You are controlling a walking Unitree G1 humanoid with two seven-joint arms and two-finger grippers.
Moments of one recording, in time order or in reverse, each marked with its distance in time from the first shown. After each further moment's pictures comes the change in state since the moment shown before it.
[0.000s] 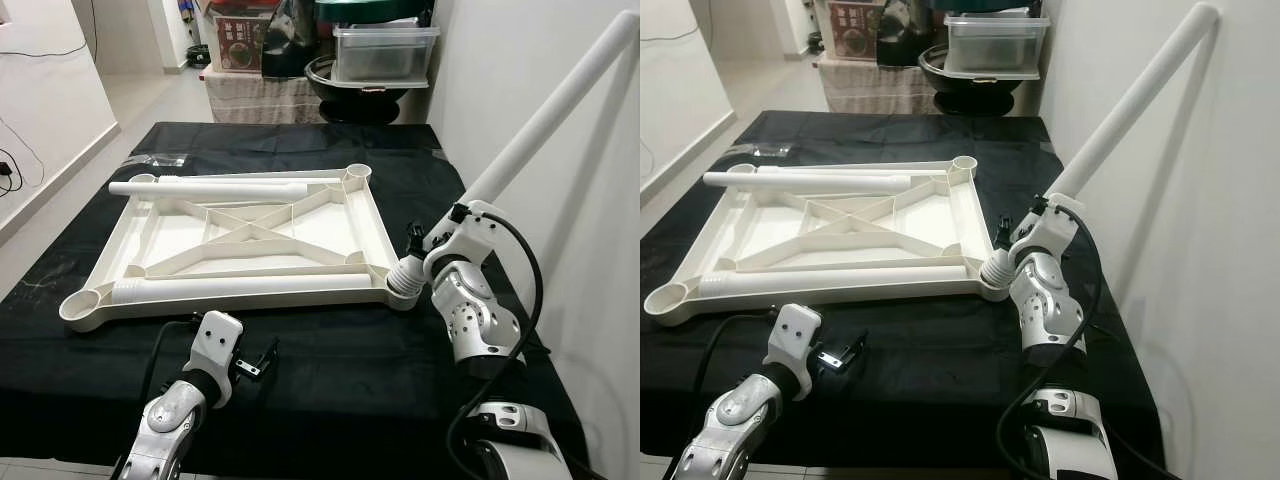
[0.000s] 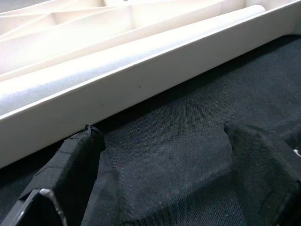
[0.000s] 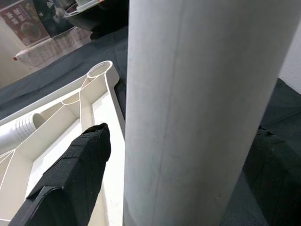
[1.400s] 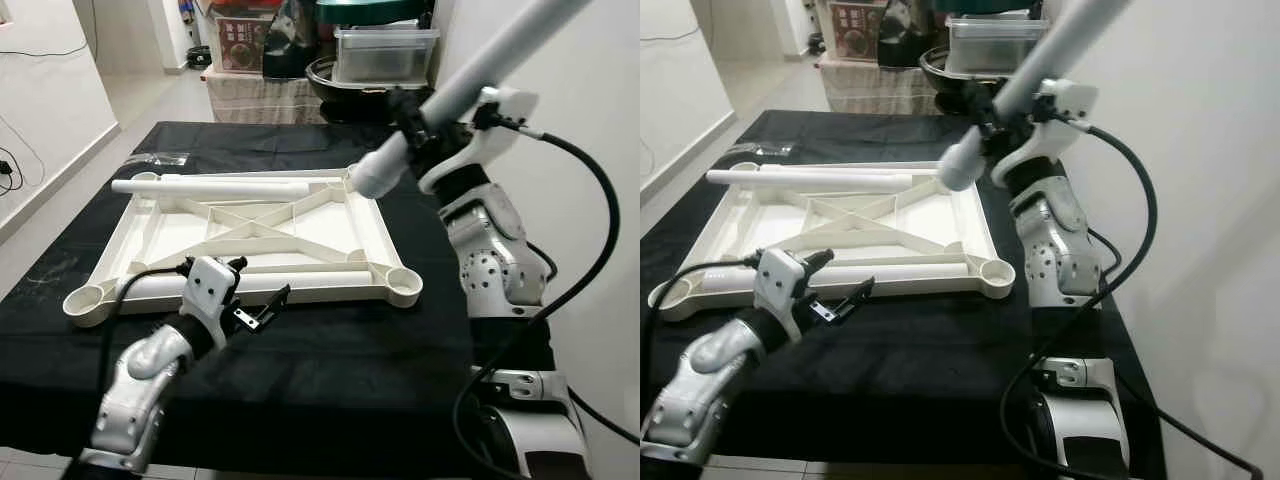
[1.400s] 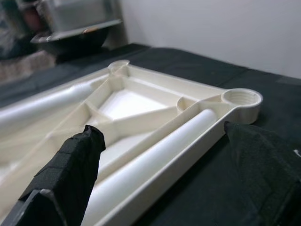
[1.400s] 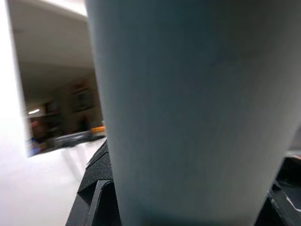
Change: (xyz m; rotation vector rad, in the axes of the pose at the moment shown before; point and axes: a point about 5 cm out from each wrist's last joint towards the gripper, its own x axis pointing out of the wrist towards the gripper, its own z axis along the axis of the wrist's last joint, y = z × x) left arm 0.010 0.023 0.085 0.093 -0.267 -0.213; right arm -0.052 0.089 0.104 -0.073 -0.509 0.897
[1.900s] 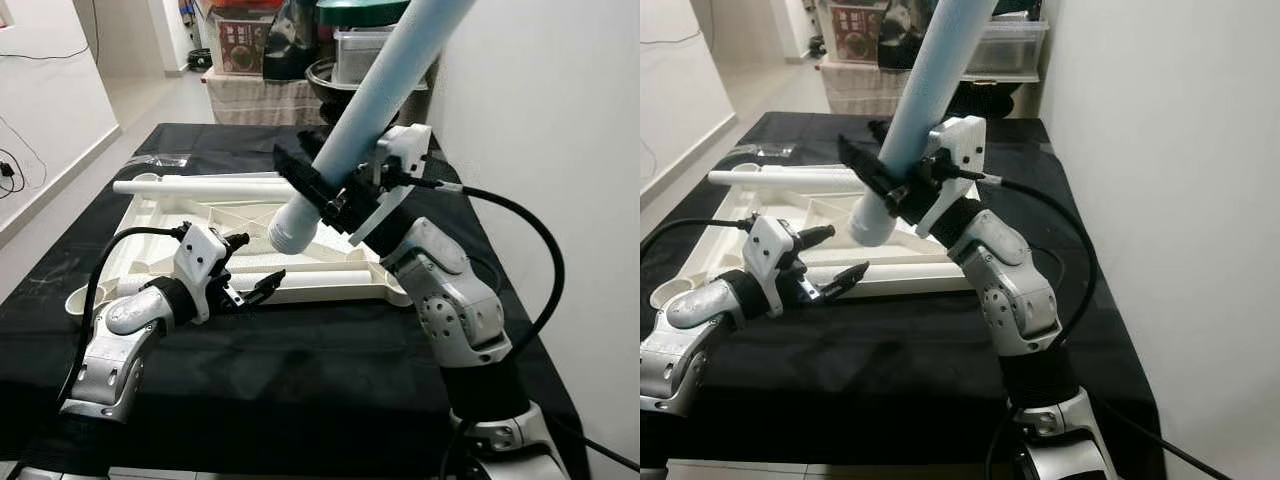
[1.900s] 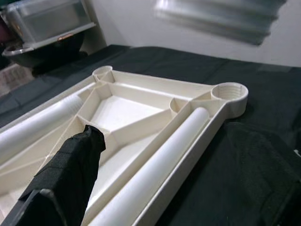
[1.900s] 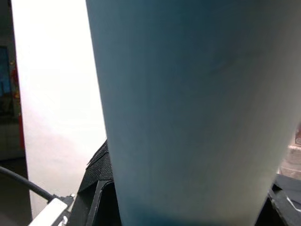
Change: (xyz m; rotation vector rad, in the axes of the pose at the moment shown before) left arm 0.010 0.025 0.011 0.074 0.033 -0.133; right arm -0.012 0.070 -0.027 0.064 0.098 0.346
